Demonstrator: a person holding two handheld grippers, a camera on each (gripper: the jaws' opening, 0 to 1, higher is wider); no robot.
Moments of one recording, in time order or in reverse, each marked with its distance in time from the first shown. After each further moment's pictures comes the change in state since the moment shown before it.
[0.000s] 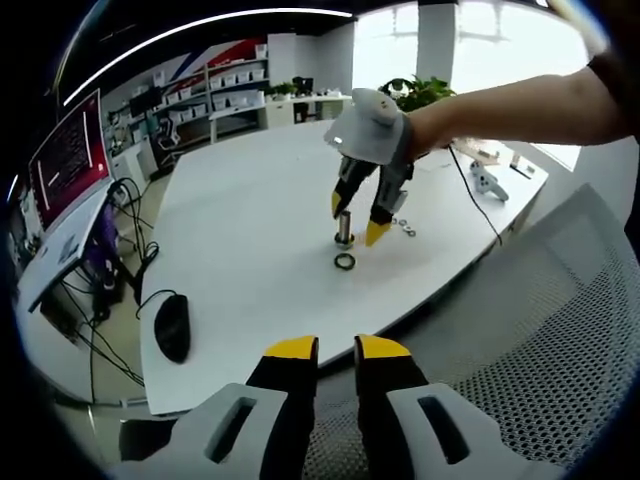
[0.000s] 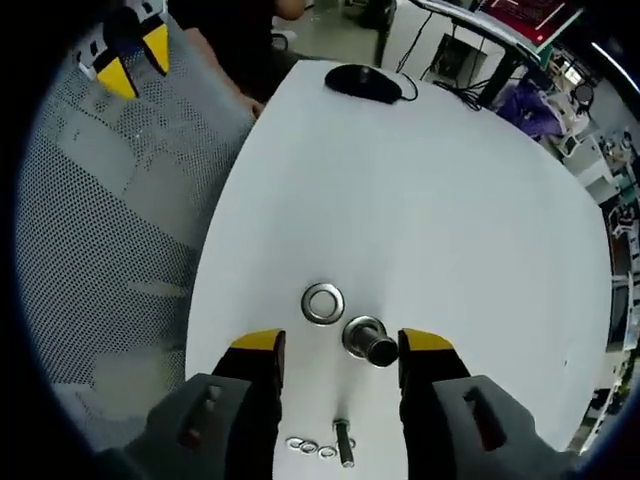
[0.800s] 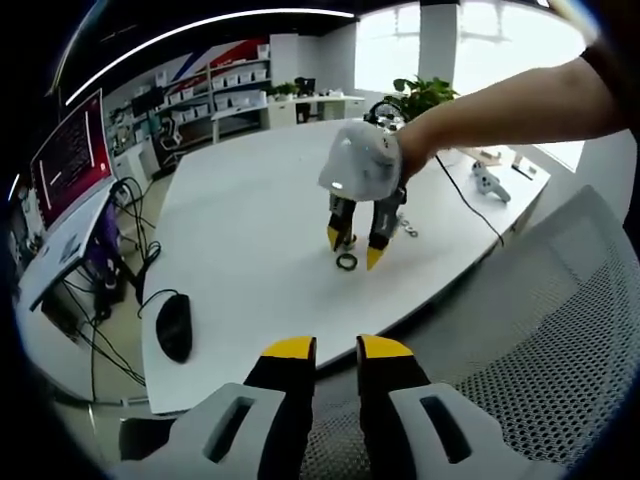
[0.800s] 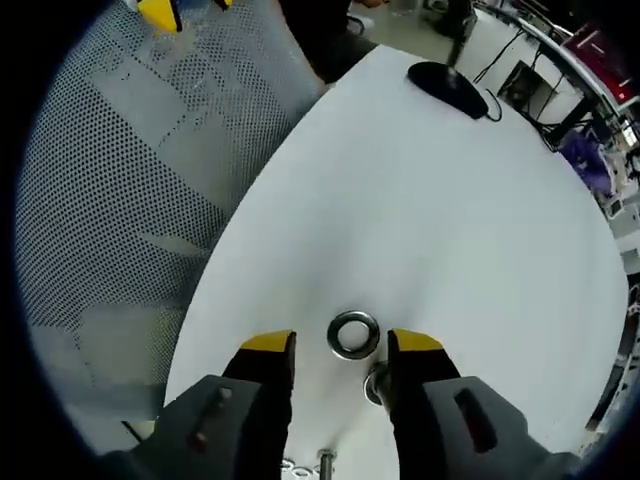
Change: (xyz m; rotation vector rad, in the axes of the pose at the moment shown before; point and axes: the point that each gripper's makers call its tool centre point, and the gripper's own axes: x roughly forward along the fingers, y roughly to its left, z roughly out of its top) left arm 0.000 0.001 0.000 -0.003 -0.002 0.009; right arm 0.046 0.023 0.006 -0.265 0.069 0.138
